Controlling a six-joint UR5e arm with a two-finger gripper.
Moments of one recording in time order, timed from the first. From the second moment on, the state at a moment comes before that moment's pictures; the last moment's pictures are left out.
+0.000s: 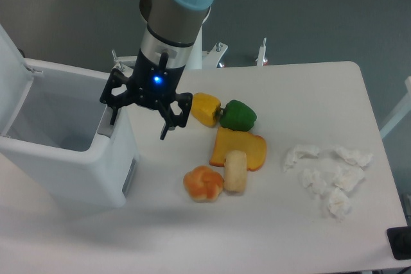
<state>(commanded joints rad) 2.41 -1.71 -1.50 -1.24 1.11 0.43</state>
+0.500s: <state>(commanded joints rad) 2.54 -1.83 -1.52 -1.19 1.23 0.78</state>
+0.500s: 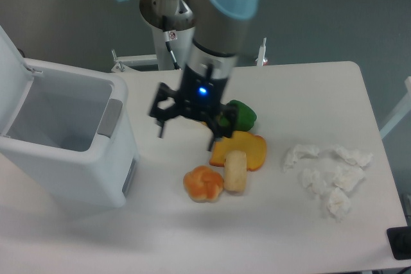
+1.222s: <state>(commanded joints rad) 2.56 -1.95 -1.53 -1.11 1.56 1.14</state>
